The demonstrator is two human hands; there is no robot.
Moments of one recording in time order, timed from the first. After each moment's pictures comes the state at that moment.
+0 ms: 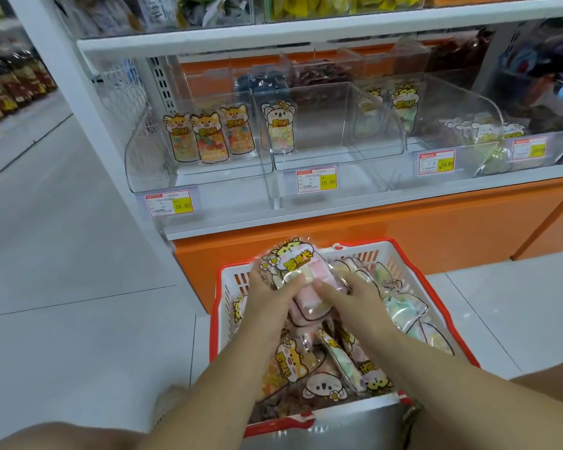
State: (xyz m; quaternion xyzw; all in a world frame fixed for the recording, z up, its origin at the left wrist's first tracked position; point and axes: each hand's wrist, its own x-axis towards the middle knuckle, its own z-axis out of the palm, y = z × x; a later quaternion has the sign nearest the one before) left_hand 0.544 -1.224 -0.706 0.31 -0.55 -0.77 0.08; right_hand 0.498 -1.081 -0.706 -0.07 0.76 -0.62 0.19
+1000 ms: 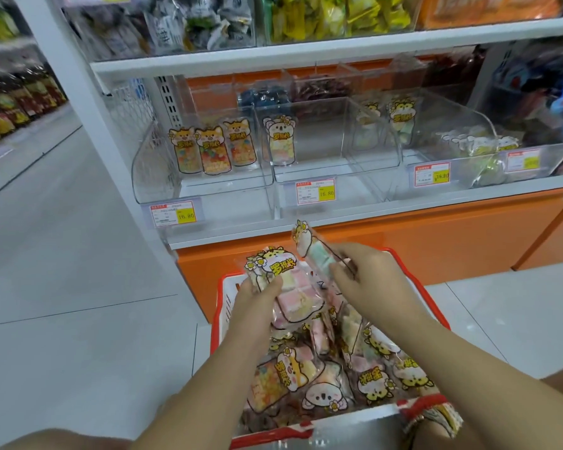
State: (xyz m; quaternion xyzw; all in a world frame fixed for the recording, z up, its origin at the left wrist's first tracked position) left_hand 0.544 -1.244 -0.720 0.33 -0.52 -0.78 0.11; right_hand 0.475 -1.067 -0.646 -0.30 0.87 -0.38 -0.06
